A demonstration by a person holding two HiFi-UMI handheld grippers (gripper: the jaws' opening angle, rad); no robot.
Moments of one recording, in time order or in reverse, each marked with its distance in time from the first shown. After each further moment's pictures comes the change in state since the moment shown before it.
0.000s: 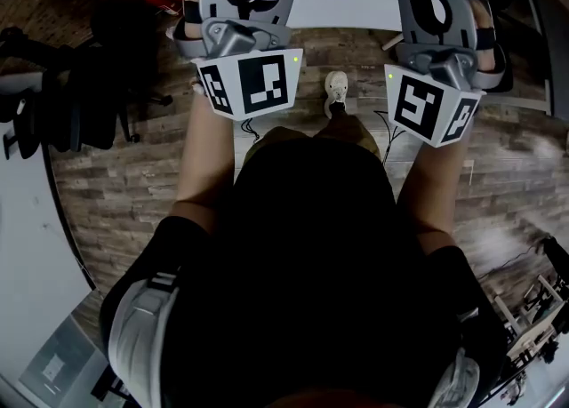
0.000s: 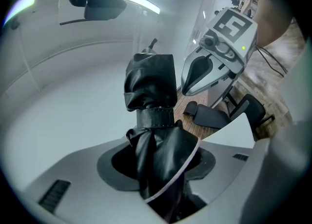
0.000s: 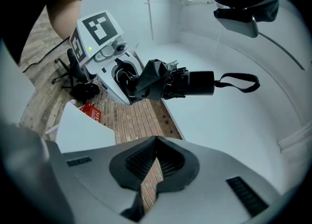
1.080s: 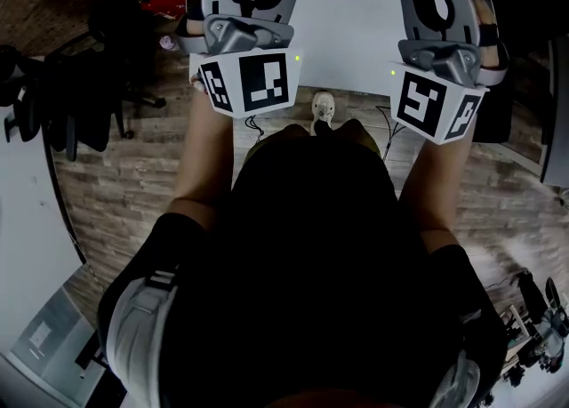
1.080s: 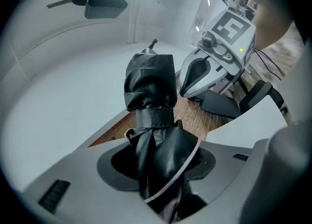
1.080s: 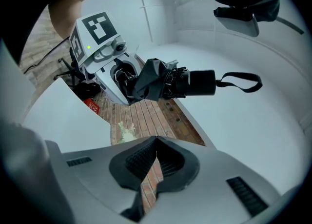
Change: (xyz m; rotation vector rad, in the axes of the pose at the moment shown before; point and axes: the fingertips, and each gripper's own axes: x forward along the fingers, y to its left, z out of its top) left arm 0.201 -0.027 -0.058 -0.001 0.125 -0.002; right arm 0.161 -0.020 -0.154 0.054 -0.086 0.094
